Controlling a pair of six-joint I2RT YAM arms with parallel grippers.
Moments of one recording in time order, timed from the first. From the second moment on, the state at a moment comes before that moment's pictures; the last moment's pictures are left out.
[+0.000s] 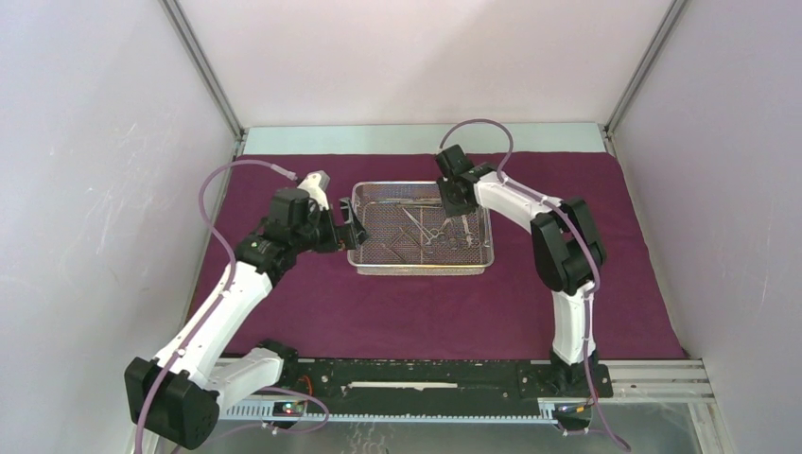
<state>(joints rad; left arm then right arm) -0.35 1.01 0.86 -0.50 0.19 -0.45 0.54 2.01 1.55 -0.58 0.18 0.26</state>
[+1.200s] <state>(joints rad) -0.34 1.02 0.86 -0.50 0.19 -0.45 0.51 2.26 1.81 -0.63 0.14 0.20</state>
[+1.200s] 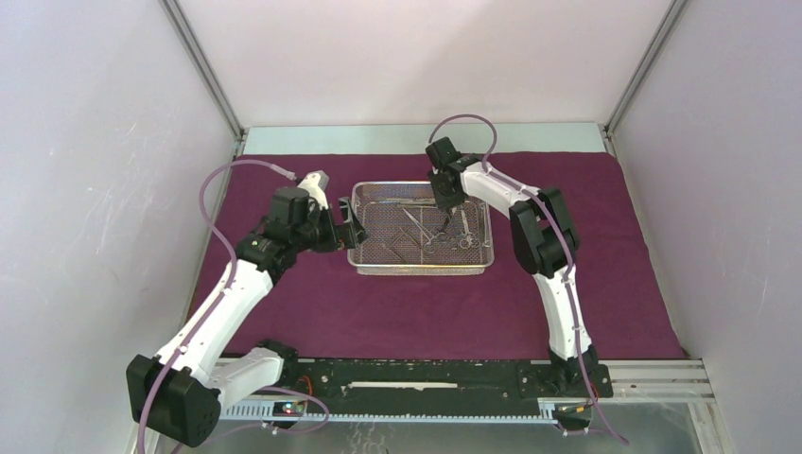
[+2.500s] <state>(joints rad) -0.34 1.02 0.86 -0.50 0.19 -0.44 0.50 2.16 1.79 -0.68 0.13 0.23</state>
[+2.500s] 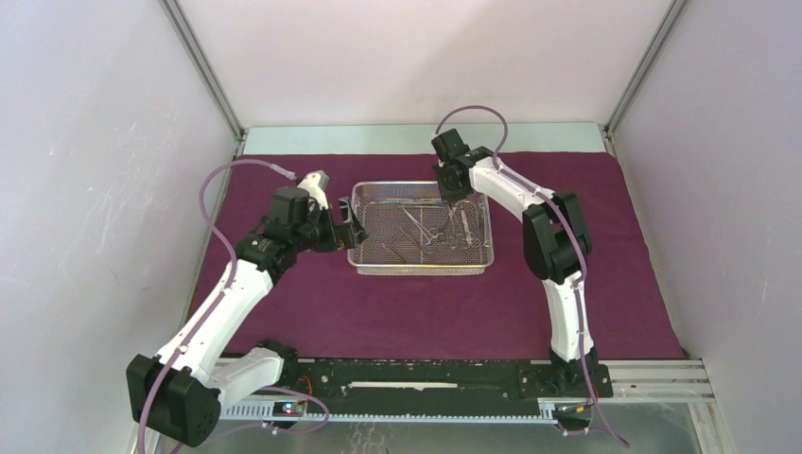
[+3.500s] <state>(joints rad) -0.33 1.03 0.86 -0.50 0.19 -0.44 0.47 1.99 1.84 -0.83 0.15 0.24</state>
